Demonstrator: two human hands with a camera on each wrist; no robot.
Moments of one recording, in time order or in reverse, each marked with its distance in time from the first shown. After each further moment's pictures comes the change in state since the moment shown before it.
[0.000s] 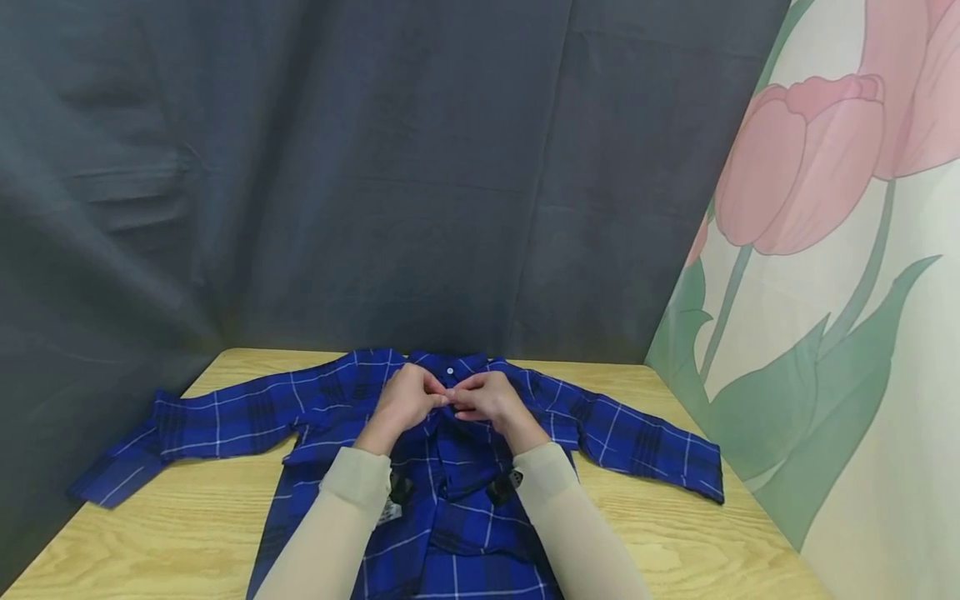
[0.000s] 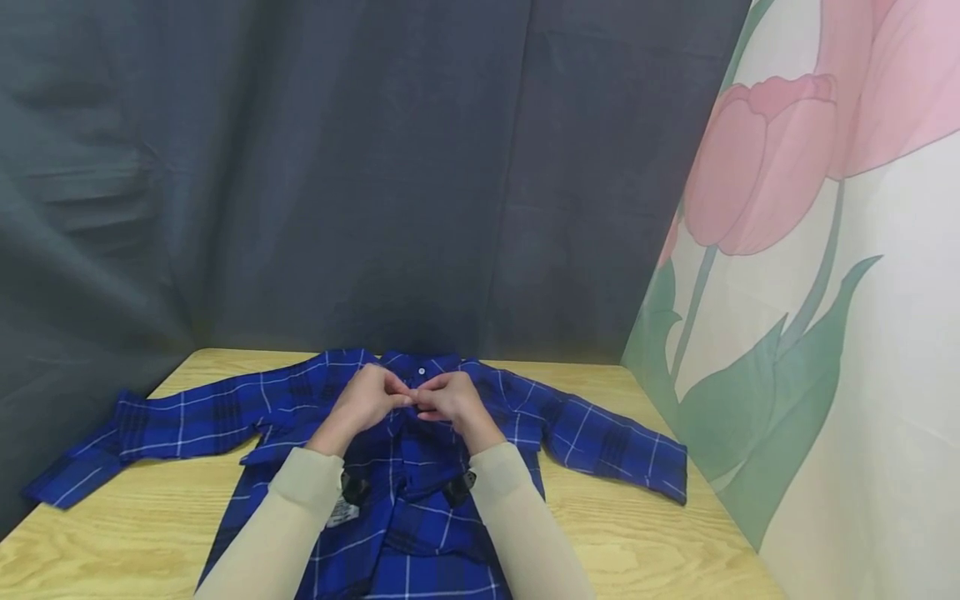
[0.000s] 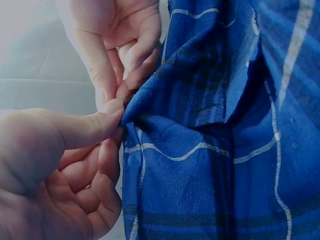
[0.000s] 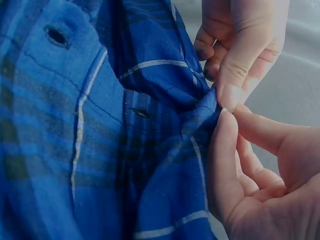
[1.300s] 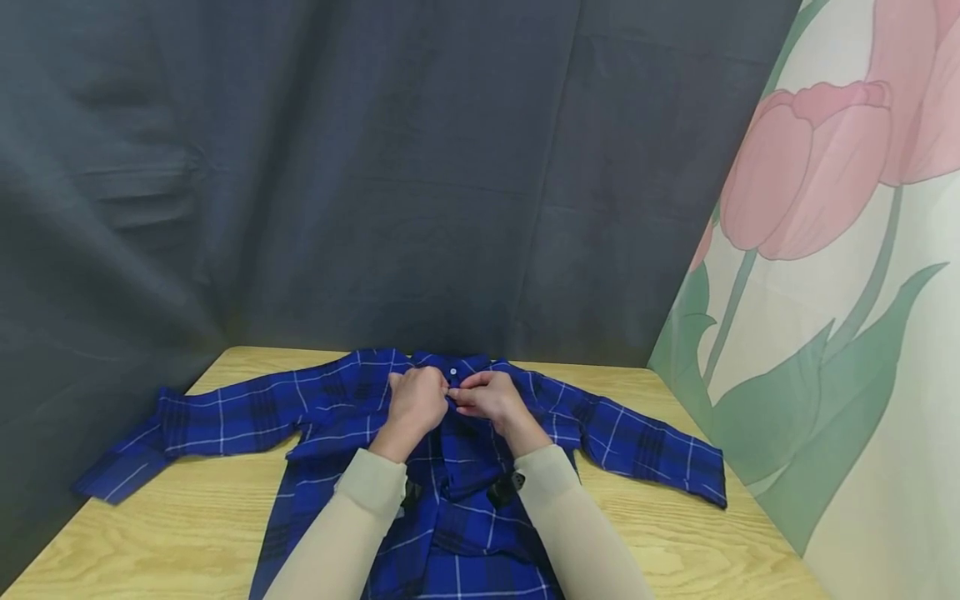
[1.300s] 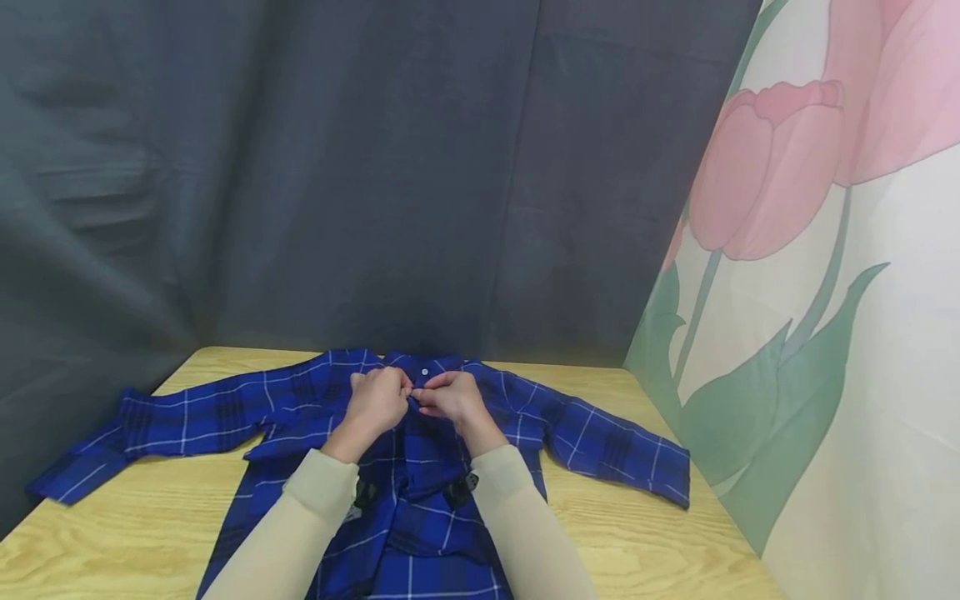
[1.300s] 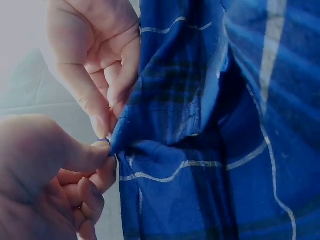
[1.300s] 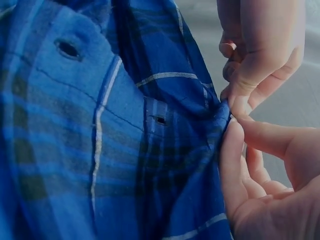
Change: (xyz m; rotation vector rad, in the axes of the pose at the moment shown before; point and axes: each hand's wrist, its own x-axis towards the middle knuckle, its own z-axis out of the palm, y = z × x) left_hand -0.004 0.011 0.012 0.330 0.185 0.133; right_hand 0.003 0.002 0.004 0.109 0.050 -0.023
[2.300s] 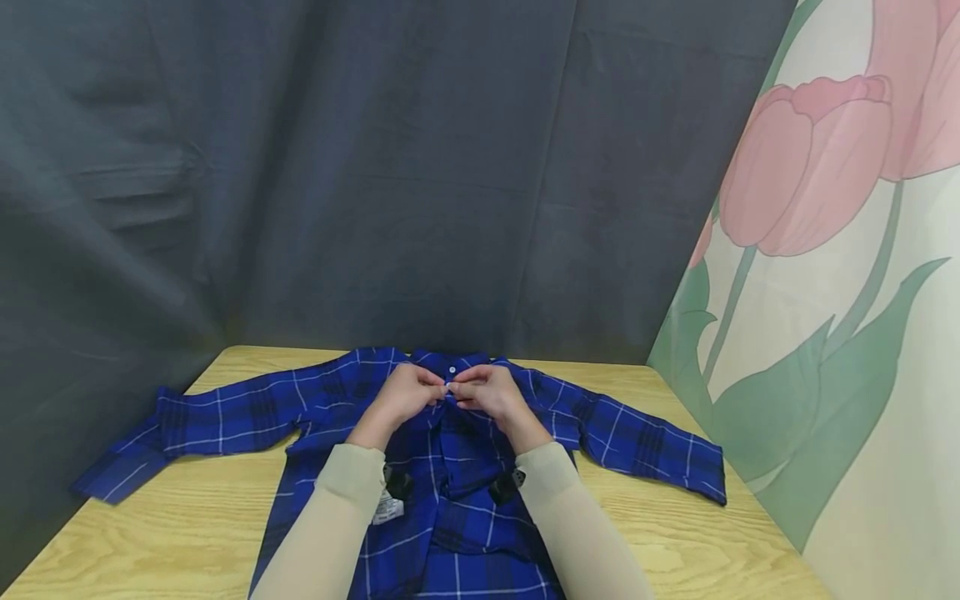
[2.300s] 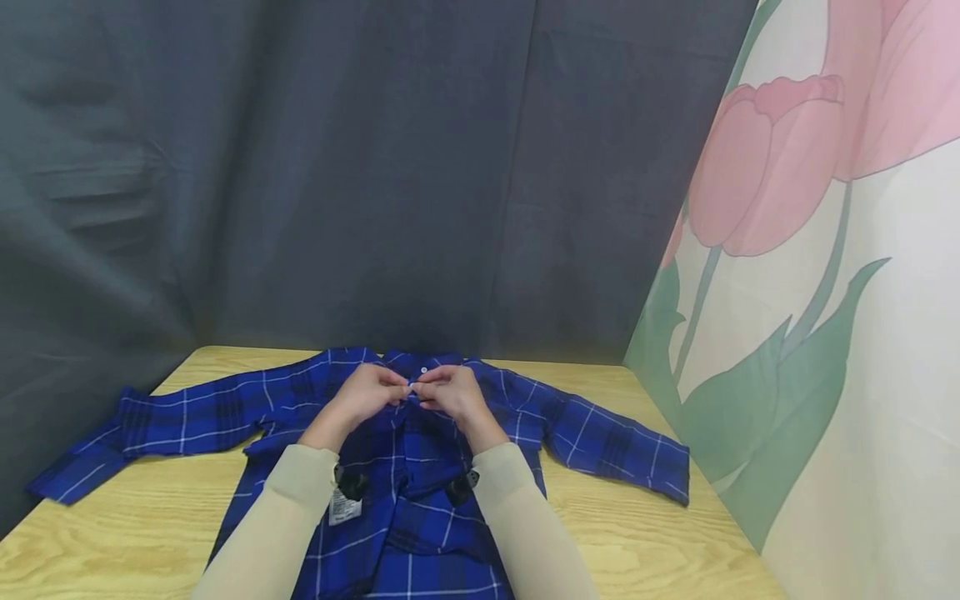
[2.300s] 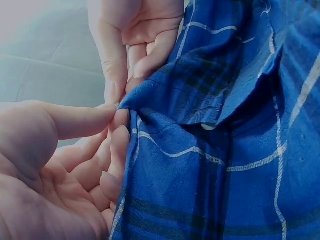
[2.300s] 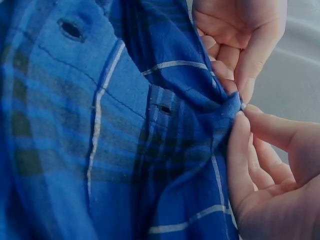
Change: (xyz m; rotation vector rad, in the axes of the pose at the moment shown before) left_hand 0.011 -0.032 -0.004 -0.574 -0.215 -0.144; right_hand 0.001 -0.002 -0.004 -0.059 -0.029 -0.092
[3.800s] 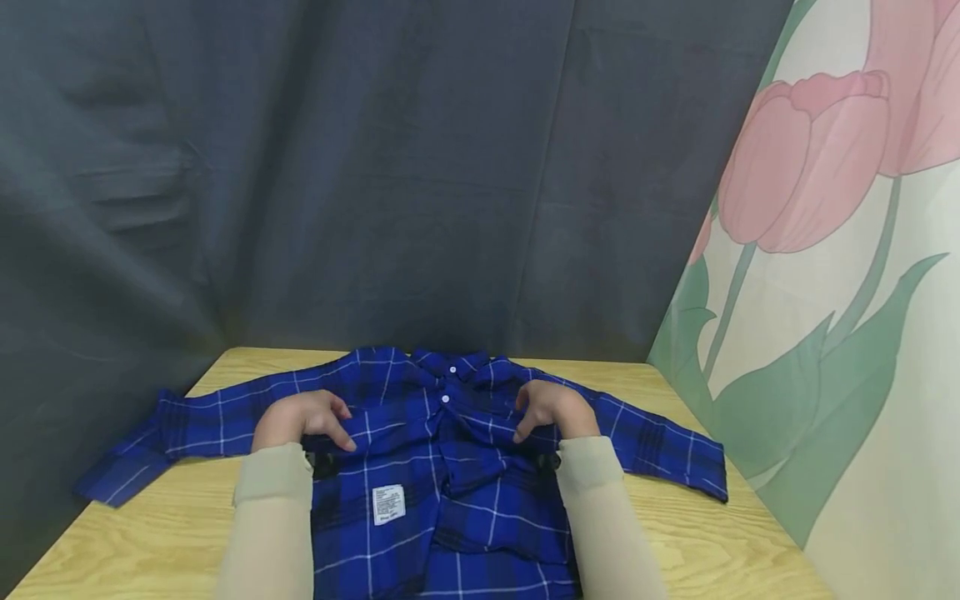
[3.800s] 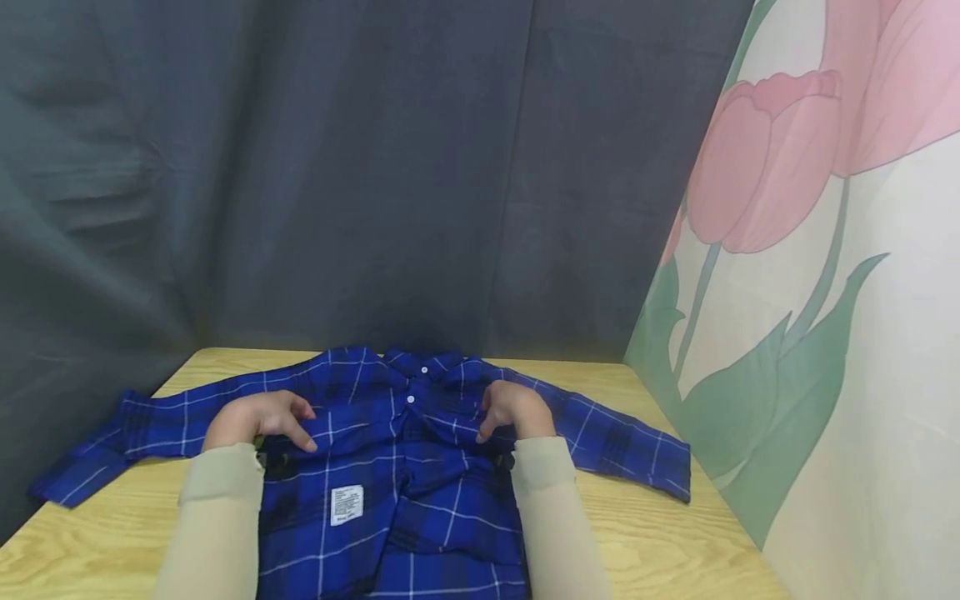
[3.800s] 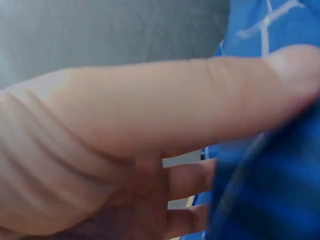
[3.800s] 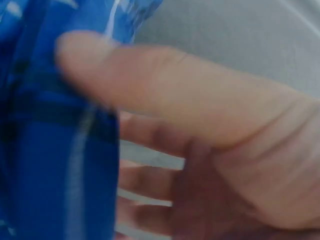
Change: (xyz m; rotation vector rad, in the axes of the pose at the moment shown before) left_hand -0.040 -0.053 -0.124 0.392 -0.310 -0.290; right_hand -0.023 -0.014 -0.082 -0.978 -0.203 0.171
